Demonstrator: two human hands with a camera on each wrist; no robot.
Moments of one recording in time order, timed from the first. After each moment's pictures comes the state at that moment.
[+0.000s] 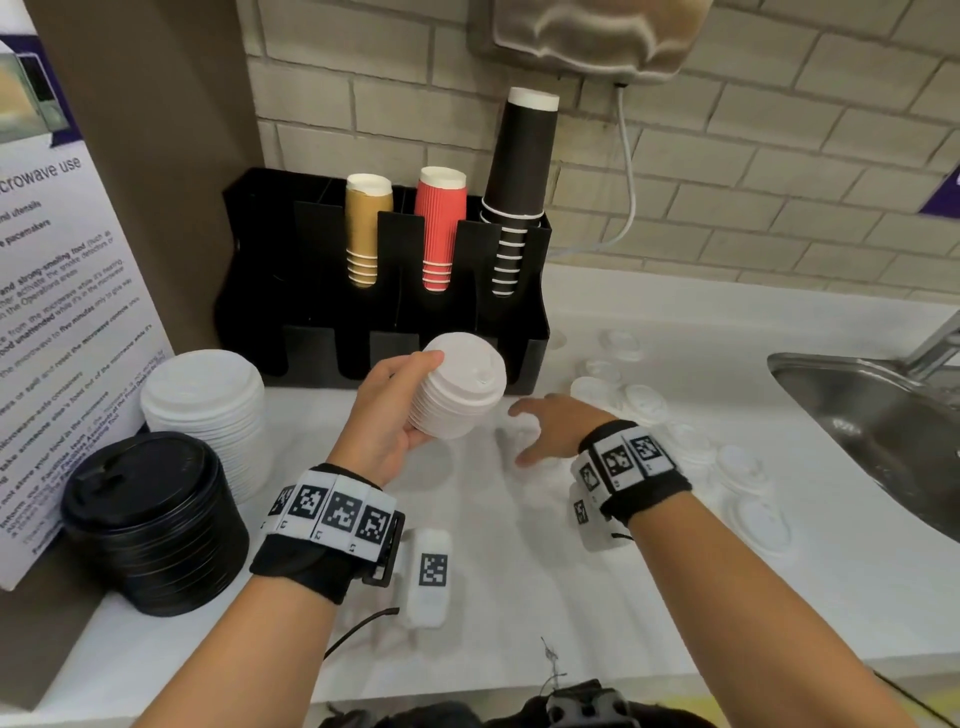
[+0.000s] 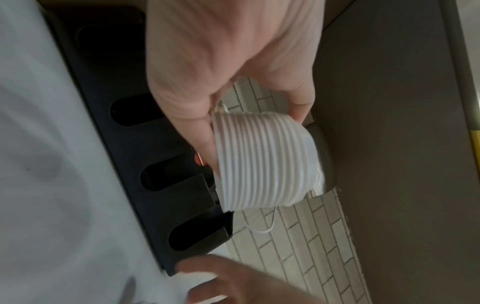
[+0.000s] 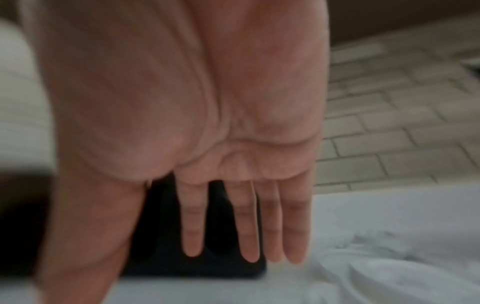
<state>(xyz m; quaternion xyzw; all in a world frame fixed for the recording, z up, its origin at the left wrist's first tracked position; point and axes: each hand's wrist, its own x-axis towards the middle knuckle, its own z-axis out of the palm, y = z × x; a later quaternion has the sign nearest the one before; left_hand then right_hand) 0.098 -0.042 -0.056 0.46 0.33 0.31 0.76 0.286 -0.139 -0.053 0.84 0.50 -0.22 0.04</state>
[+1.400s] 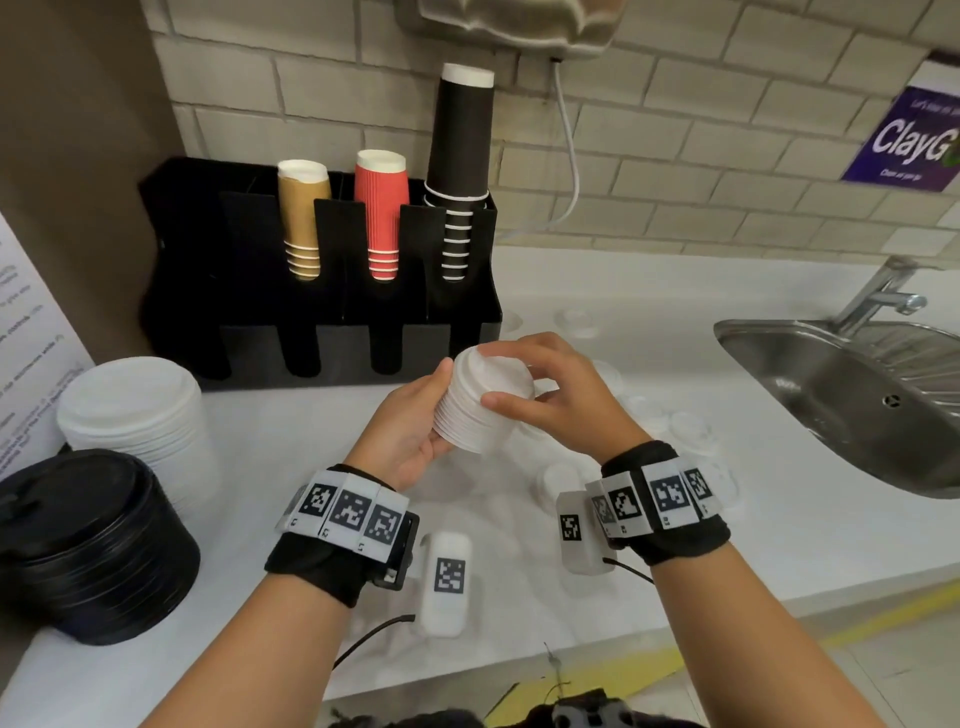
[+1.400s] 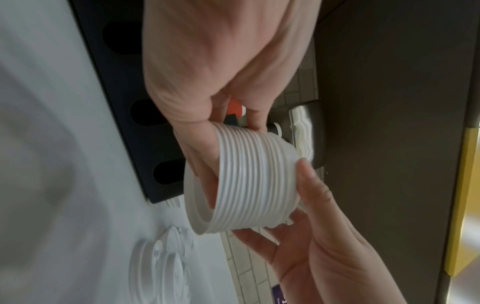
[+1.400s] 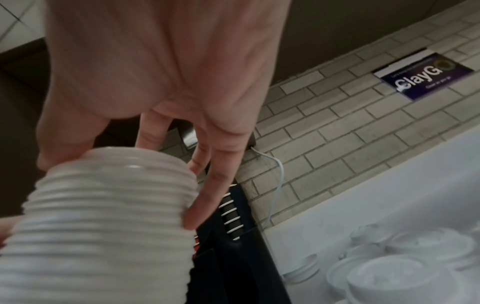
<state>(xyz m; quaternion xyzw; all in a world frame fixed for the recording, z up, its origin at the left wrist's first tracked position) 0.131 -0.081 -0.055 0.47 0.27 0.20 0.82 0.262 -0.203 -0.023 0.71 0.55 -0.11 -0.42</state>
